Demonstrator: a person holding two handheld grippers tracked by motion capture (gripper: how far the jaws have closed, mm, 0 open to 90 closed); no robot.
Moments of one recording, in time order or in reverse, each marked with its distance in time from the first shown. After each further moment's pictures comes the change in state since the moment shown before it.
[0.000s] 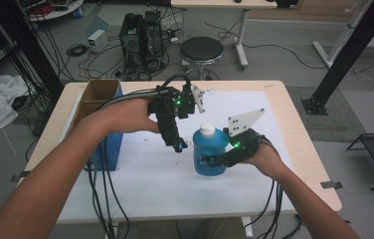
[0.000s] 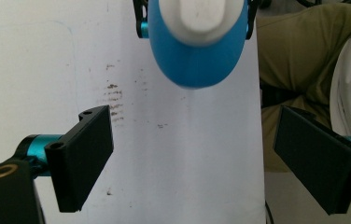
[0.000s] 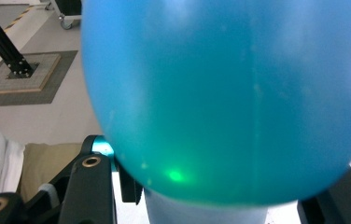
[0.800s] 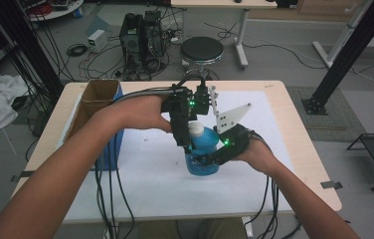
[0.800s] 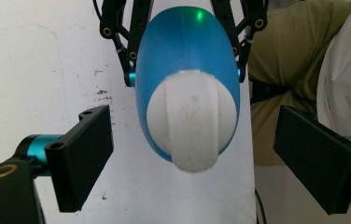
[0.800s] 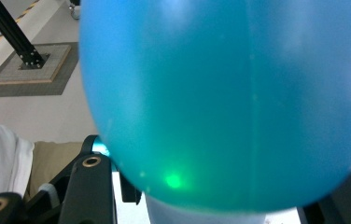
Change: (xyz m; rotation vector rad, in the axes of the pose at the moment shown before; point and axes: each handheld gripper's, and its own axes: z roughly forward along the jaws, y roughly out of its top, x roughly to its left) left arm 0.002 0.025 0.004 0.061 -0.044 0.018; right arm -0.003 0.023 0.017 0.038 0.054 -0.007
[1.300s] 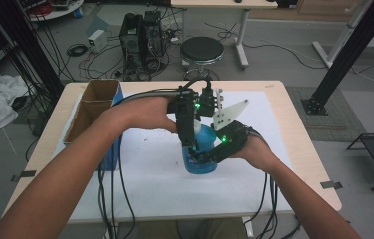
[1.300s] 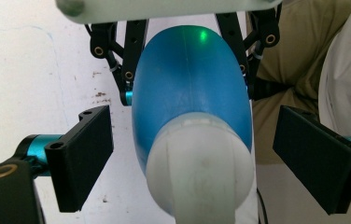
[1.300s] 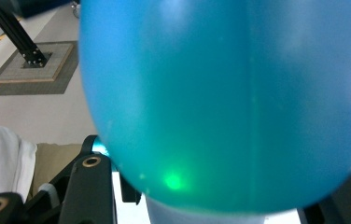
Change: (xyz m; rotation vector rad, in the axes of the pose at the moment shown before) left arm 0.003 0.009 0.008 0.021 -0.008 0.014; right arm -0.004 0.011 0.003 0.001 -0.006 -0.042
